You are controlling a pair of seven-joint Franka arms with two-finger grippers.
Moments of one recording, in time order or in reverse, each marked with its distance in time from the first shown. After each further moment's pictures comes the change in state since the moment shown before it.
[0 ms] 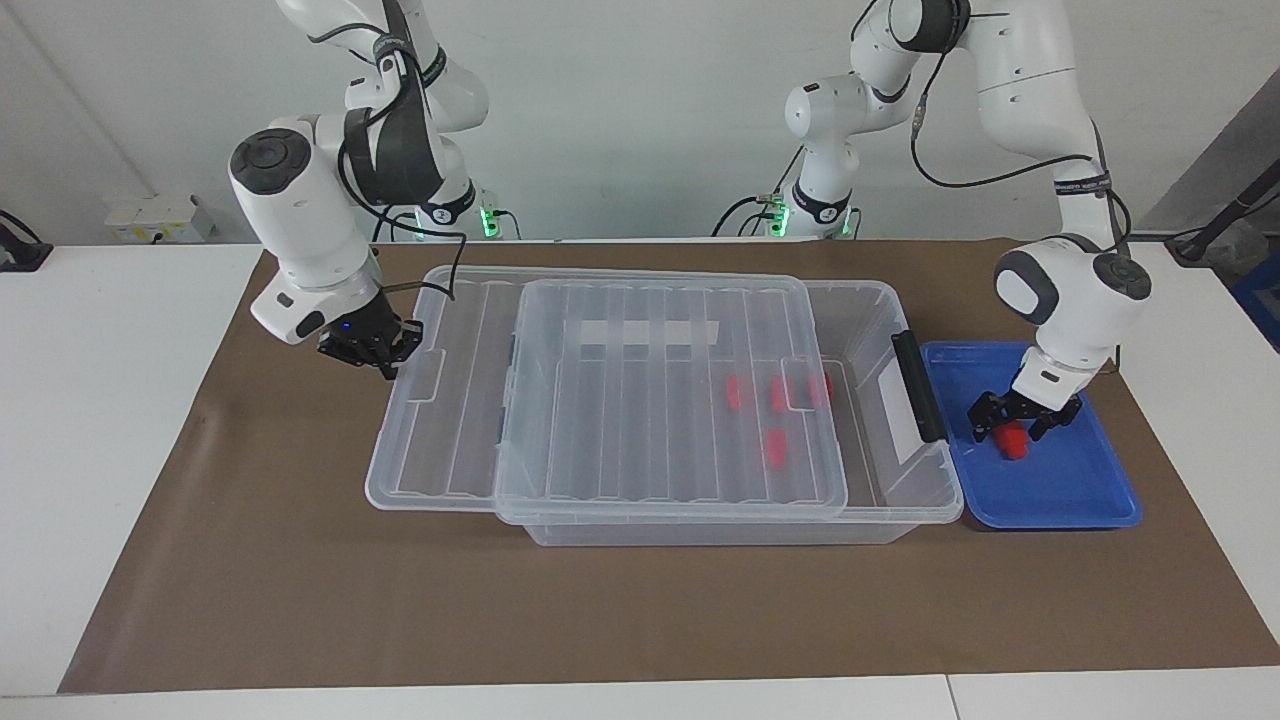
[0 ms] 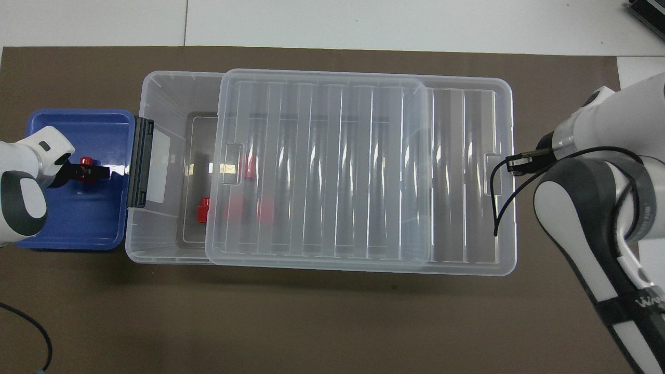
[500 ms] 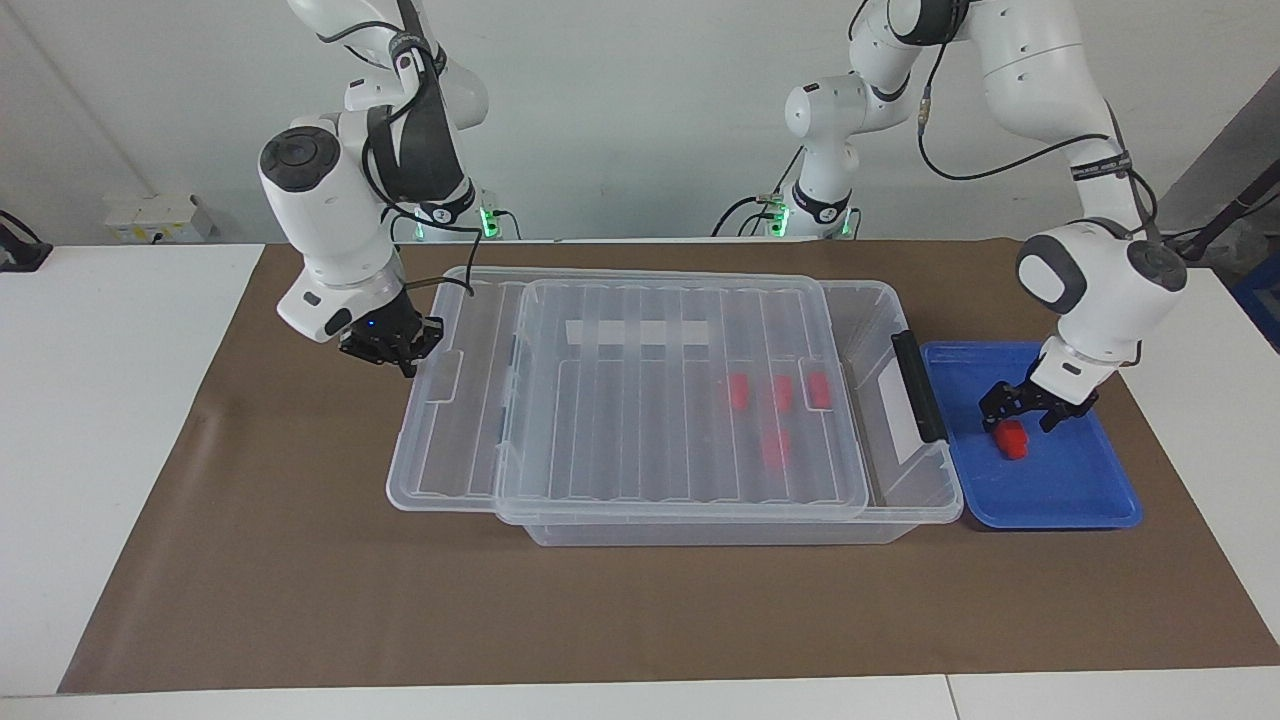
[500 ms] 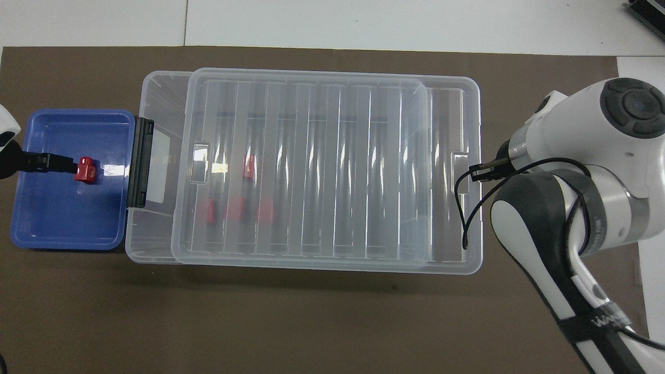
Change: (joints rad) left arm 0.000 -0.190 0.001 0.154 -0.002 -0.437 -0.005; right arm 0.075 0.000 0.001 -0.003 0.000 -0.002 0.002
